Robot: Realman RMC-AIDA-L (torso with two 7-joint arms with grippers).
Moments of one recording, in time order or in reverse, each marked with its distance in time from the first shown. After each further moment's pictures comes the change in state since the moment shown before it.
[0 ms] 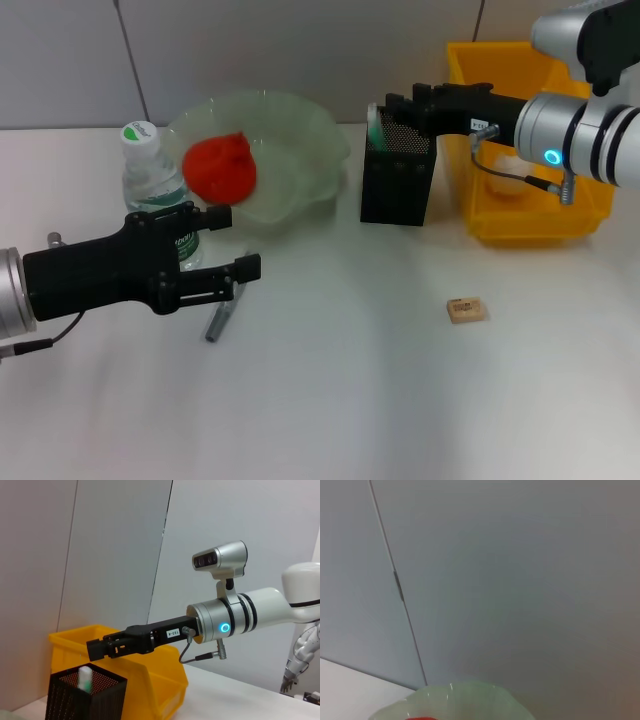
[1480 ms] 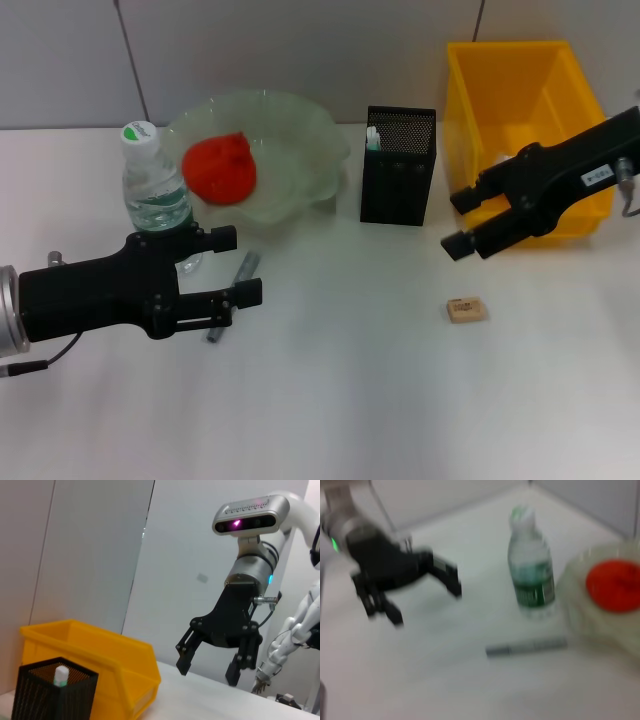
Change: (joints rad) left arm 0.013 0.002 -0.004 0.000 0.019 0.073 -0.028; right arm 0.050 -0.203 0.075 -0.337 -0.575 -0.984 0.378
